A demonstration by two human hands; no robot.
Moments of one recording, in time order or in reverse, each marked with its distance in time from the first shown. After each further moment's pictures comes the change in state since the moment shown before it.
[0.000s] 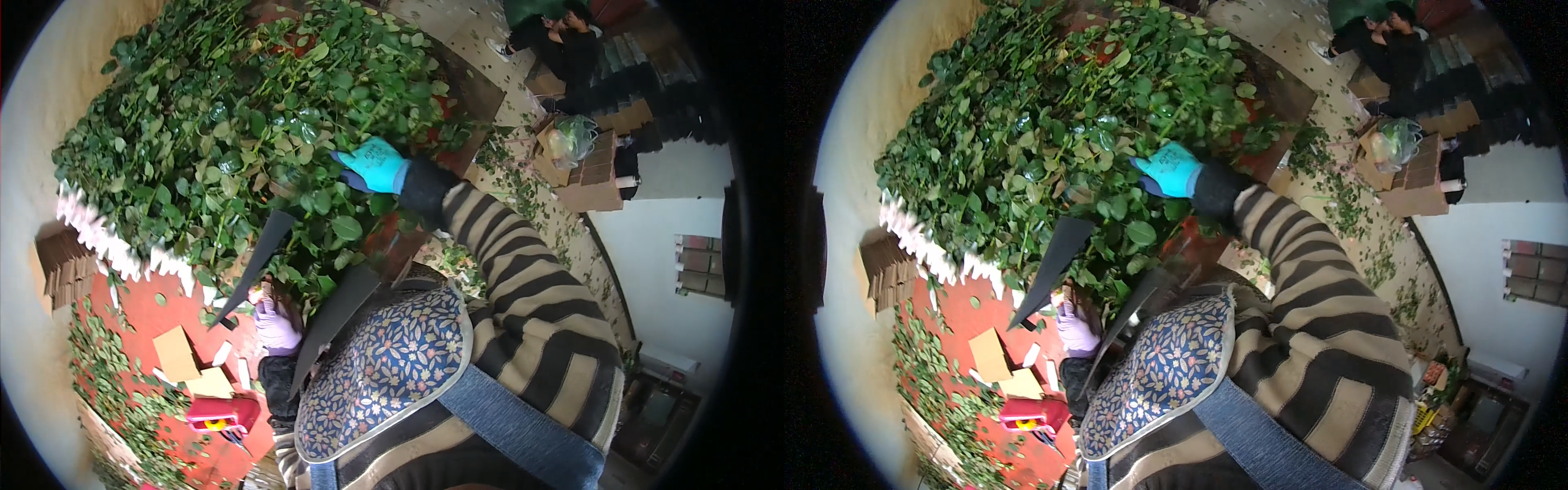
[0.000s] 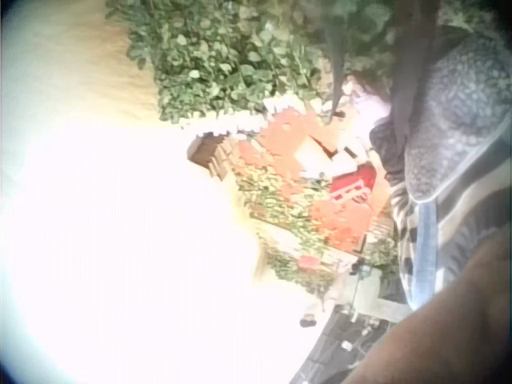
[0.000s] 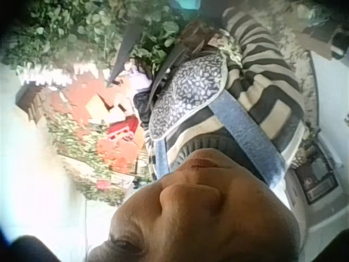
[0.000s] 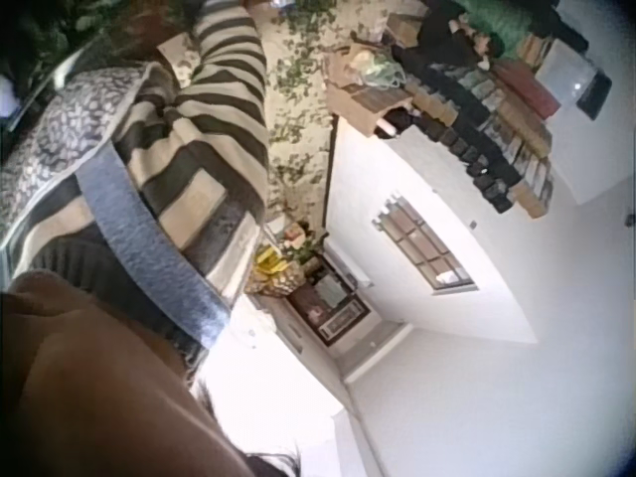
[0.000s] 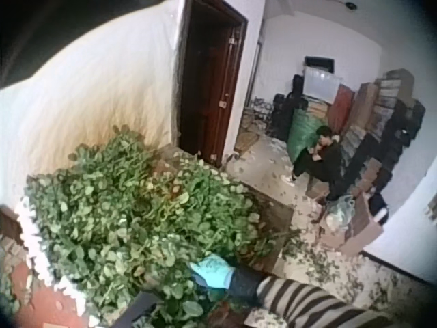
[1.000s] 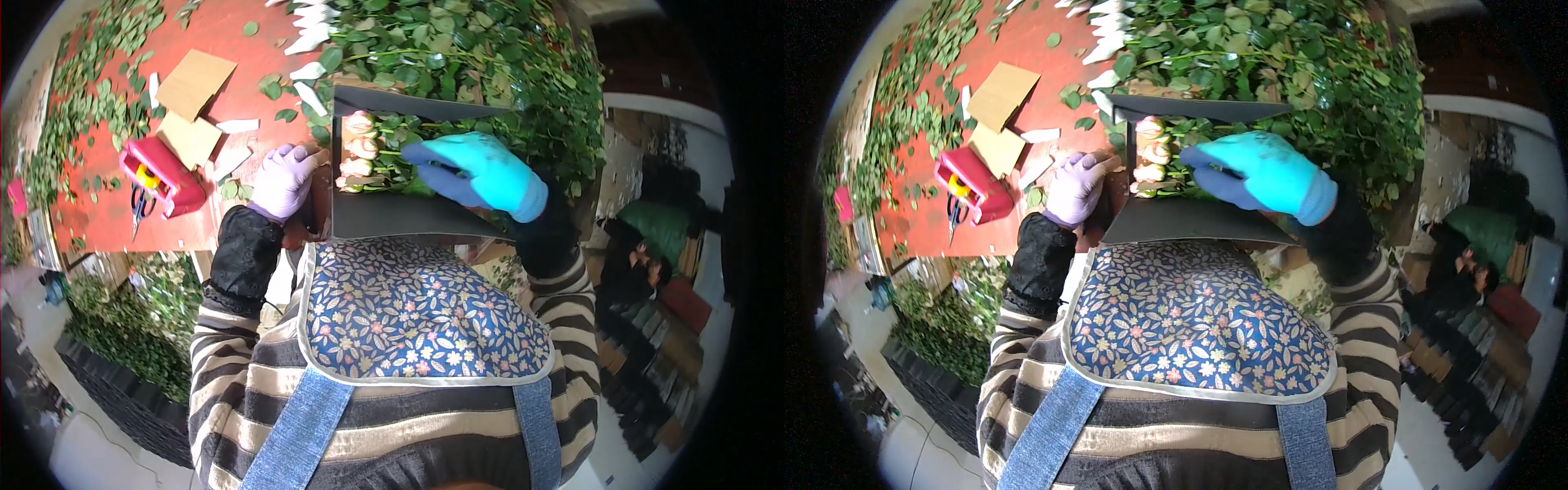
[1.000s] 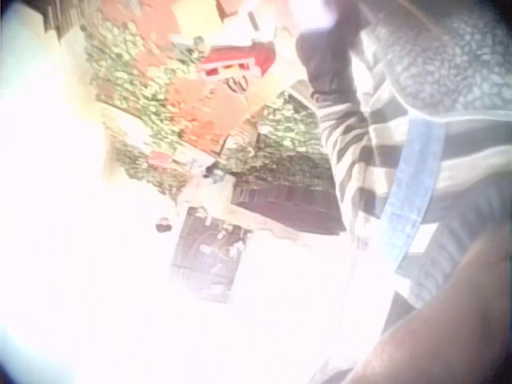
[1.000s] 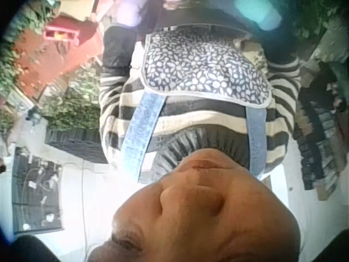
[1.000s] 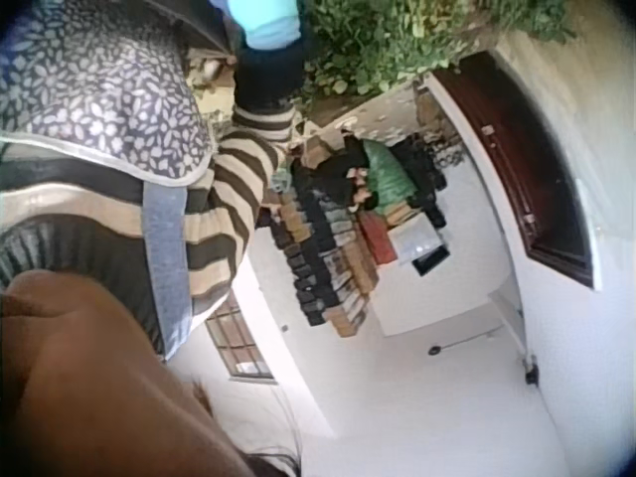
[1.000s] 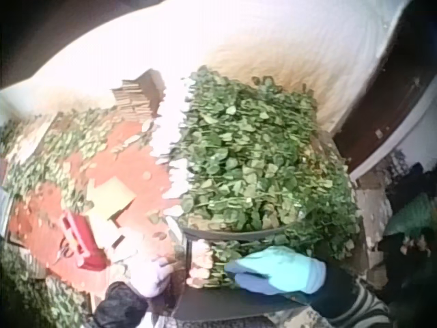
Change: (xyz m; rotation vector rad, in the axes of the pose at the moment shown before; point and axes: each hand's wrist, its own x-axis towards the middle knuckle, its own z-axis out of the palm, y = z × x) left_hand -0.061 0.017 -0.065 0.147 0.177 -0.026; right_hand 0.037 -0.178 -0.129 0.654 -0.383 -0.676
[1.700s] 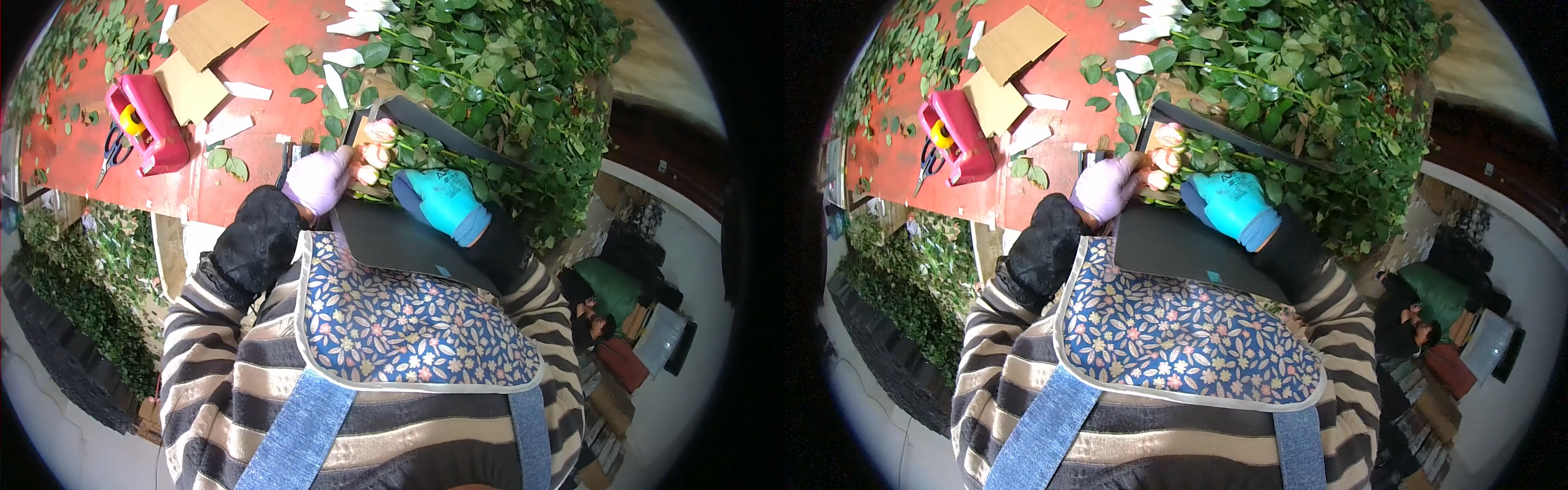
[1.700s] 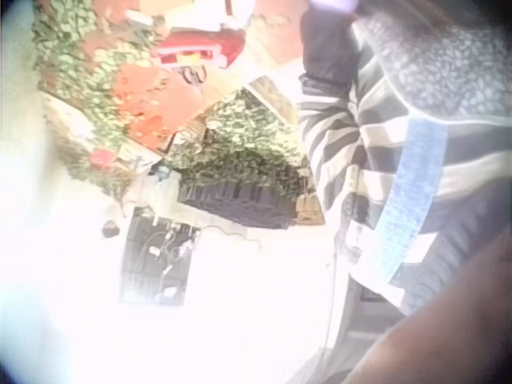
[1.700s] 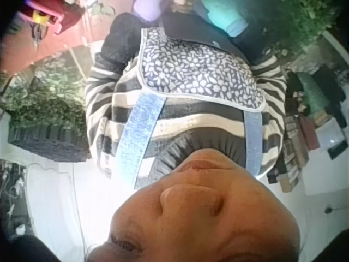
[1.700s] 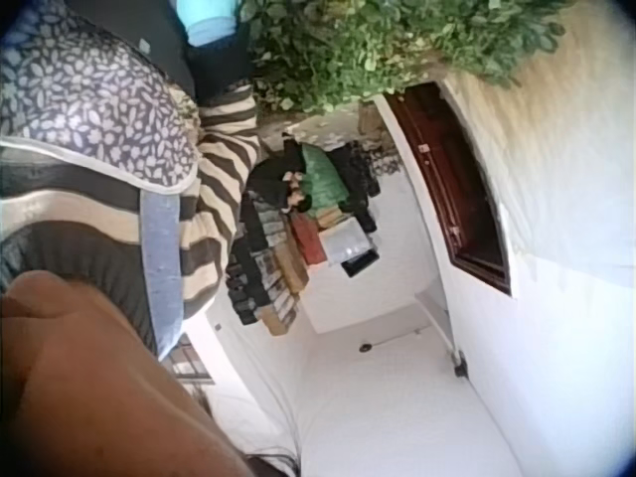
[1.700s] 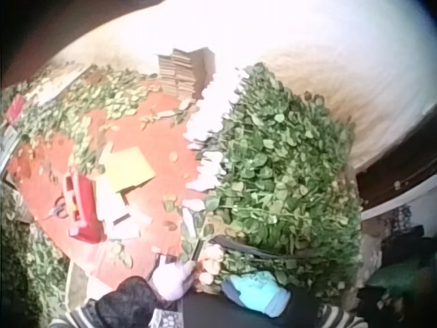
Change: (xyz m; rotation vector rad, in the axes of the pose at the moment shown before) left_hand 0.021 0.043 0.026 -0.402 -0.197 -0.453; right_hand 0.019 0.039 0.070 -0.537 -0.132 0.135
